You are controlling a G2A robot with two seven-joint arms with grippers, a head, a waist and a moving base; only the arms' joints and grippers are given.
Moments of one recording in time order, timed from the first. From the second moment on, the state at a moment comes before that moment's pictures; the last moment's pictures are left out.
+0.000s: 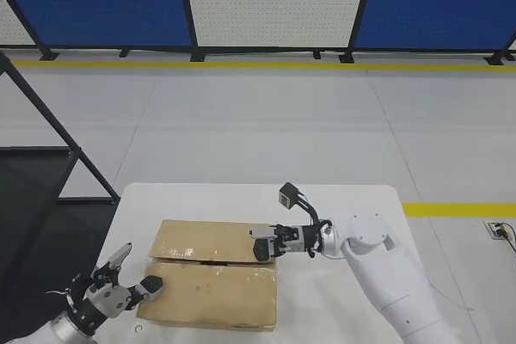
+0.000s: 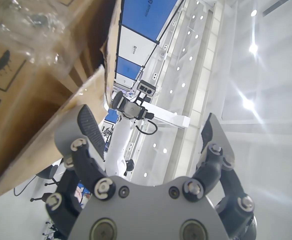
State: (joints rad) left arm 1.57 -0.95 -1.77 -1.88 -0.95 0.23 -0.57; right arm -0.51 -1.39 1.06 -1.00 0.36 -0.16 1.31
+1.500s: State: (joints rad) left arm 1.69 -1.00 -2.04 -1.73 -1.31 0.13 -0.57; right arm -0.51 -1.38 0.98 -0.99 0.31 -0.10 1.28
